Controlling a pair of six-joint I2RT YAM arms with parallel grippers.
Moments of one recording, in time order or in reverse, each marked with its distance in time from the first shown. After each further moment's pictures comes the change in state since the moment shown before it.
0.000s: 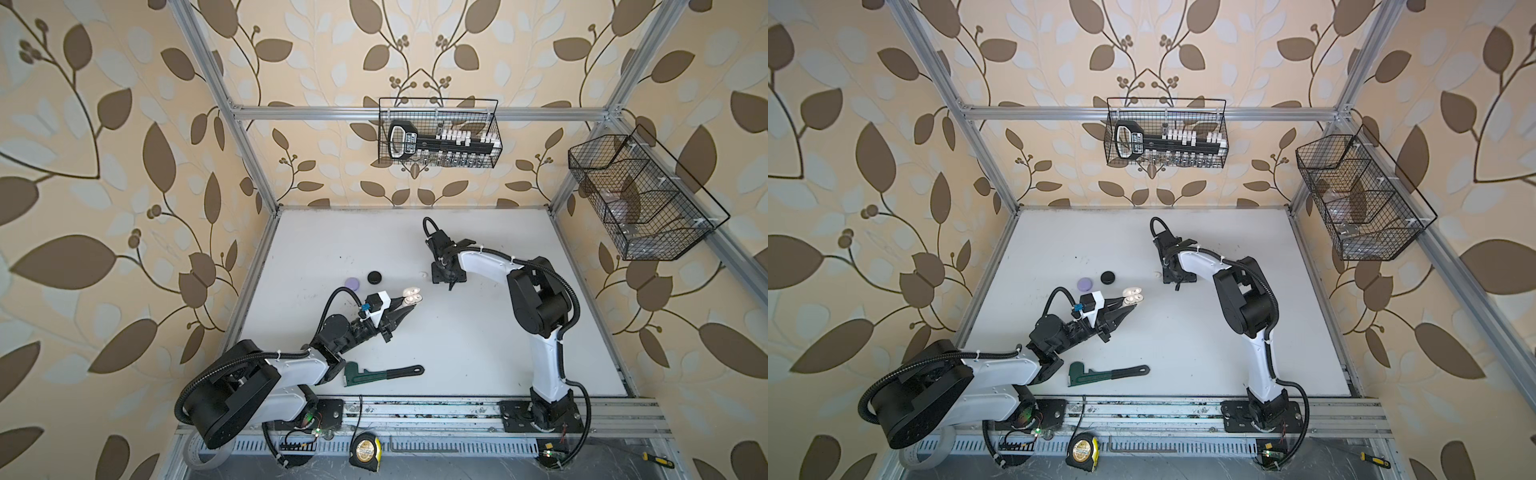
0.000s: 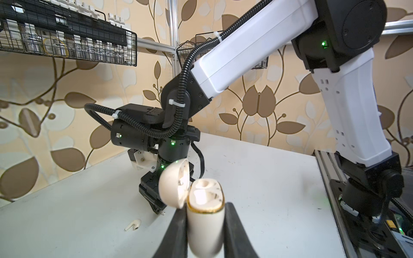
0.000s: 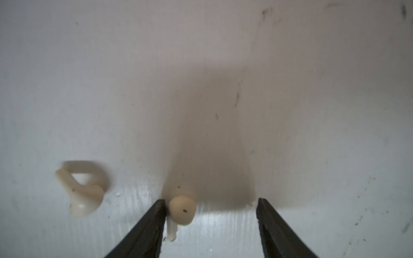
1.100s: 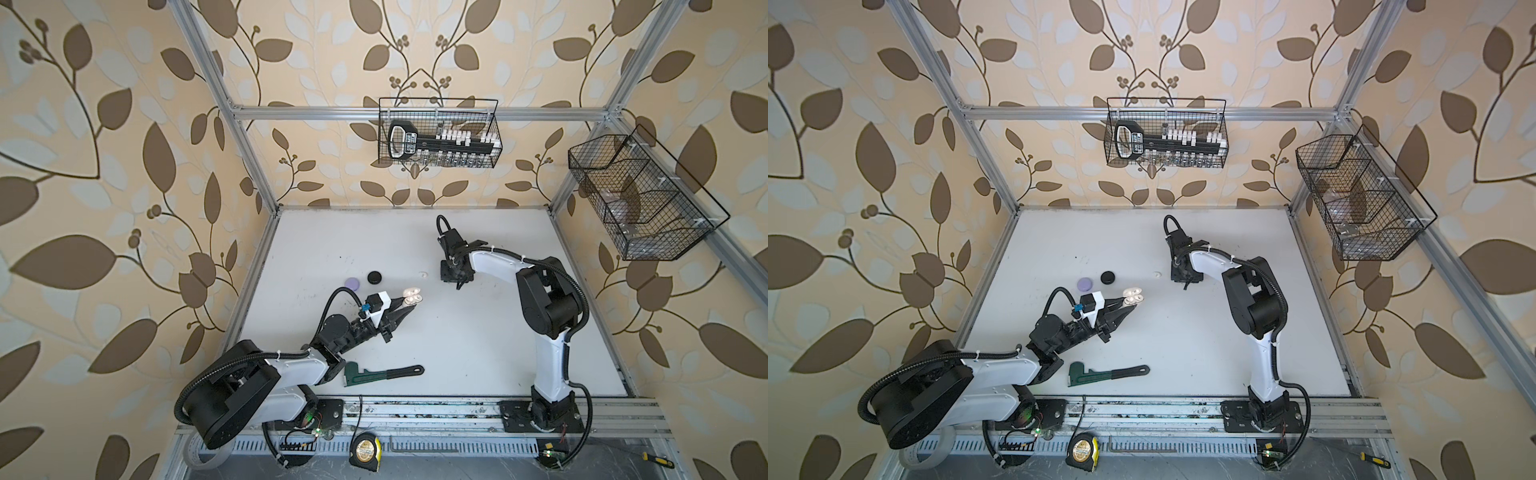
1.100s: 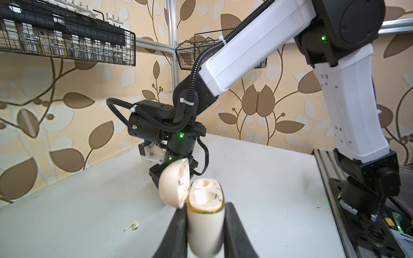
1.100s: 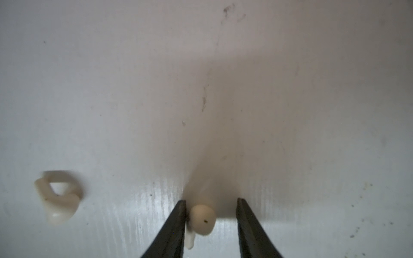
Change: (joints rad) left arm 0.000 -0.006 0.000 -0.003 0.006 0.004; right arm -0.073 -0.032 -0.066 0.089 -0.077 0.004
